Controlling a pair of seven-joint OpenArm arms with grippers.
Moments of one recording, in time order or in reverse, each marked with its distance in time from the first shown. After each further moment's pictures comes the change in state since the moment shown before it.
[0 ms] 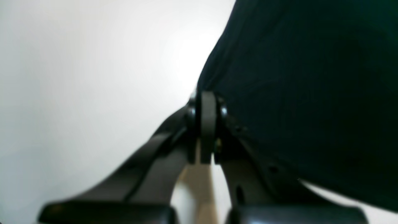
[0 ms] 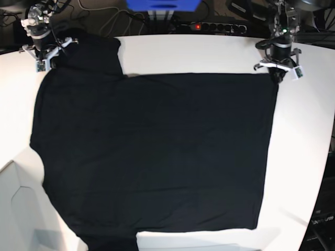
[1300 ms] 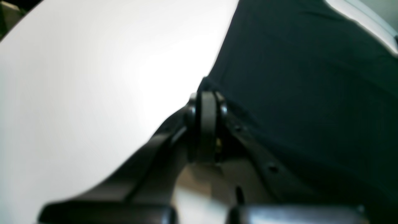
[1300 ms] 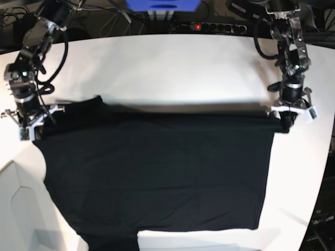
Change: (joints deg) left arm -19.8 0.5 -4.5 3.5 0.1 0.4 11.7; right arm 29.1 3.7 -0.5 3.6 0.2 0.9 -15.5
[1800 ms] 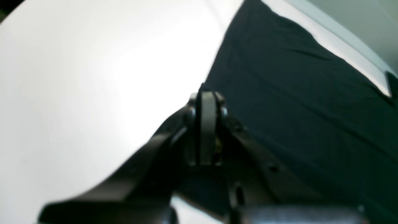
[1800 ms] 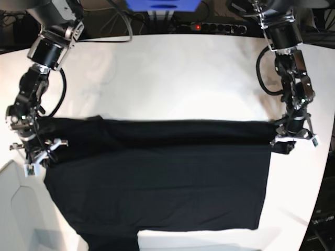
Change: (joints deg) left arm -17.9 -0.1 0.0 -14.9 0.3 -0.4 6.9; right arm 18.2 4.2 -4.9 -21.8 -0.3 0.0 0.5
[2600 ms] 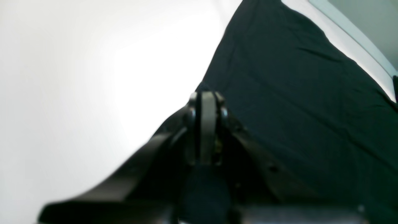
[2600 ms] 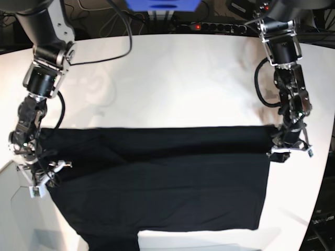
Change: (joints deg) left arm -6.7 -0.5 3.2 -8.0 0.0 0.0 -0.9; right arm 11.8 2.3 -5.3 -17.0 -0.7 -0.1 5.6
